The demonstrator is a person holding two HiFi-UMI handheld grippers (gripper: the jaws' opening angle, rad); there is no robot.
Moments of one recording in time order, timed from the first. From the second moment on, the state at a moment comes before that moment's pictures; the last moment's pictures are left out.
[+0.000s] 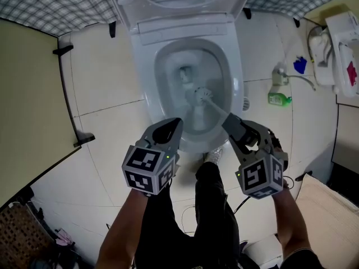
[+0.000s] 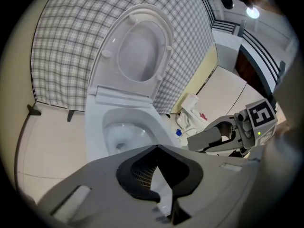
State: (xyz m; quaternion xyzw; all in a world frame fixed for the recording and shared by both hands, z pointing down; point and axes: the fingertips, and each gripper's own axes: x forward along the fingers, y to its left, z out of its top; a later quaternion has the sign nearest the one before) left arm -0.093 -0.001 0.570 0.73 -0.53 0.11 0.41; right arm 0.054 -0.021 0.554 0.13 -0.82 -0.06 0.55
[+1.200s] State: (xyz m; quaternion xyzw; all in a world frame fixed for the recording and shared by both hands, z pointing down) left arm -0.095 0.006 0.583 0.73 -0.53 0.11 0.43; right arm -0.013 -0.072 0.622 0.25 -0.86 0.14 0.42
